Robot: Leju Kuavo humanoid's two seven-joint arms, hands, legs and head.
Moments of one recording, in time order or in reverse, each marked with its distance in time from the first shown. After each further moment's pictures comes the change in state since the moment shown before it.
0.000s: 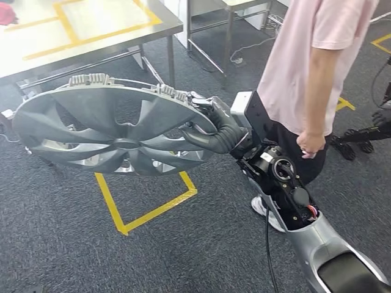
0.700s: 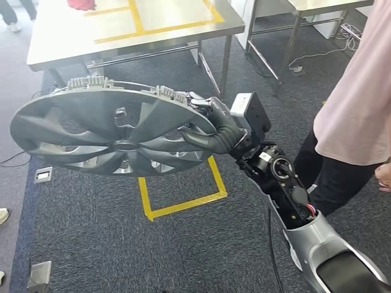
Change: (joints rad) left arm 0.001 0.000 -0.006 0.000 0.029 -0.006 0.050; right arm -0.007 0.006 0.000 0.026 0.006 0.022 -0.029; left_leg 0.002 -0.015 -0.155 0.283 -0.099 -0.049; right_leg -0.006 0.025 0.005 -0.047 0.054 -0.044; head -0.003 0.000
